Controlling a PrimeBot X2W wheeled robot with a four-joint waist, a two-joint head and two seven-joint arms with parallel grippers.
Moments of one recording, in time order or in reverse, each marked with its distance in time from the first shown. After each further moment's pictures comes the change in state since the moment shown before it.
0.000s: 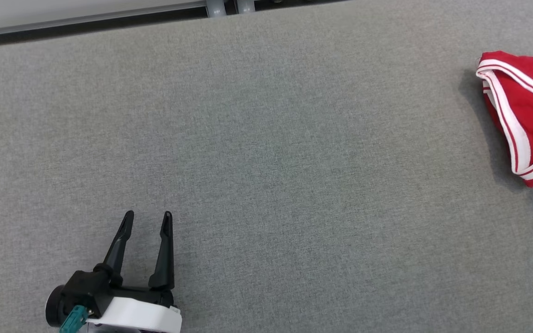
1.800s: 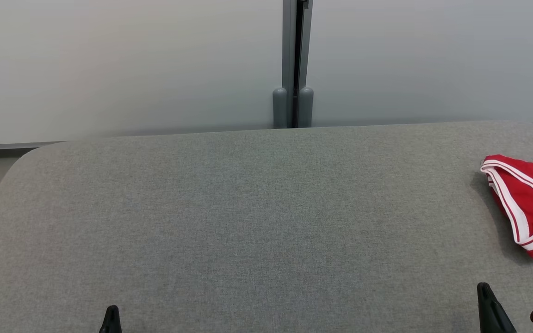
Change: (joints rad) left arm 0.200 -0.015 0.120 0.158 -0.260 0.040 0.062; right arm 0.868 0.762 -0.164 -0.244 -0.188 0.000 -0.598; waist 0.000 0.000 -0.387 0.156
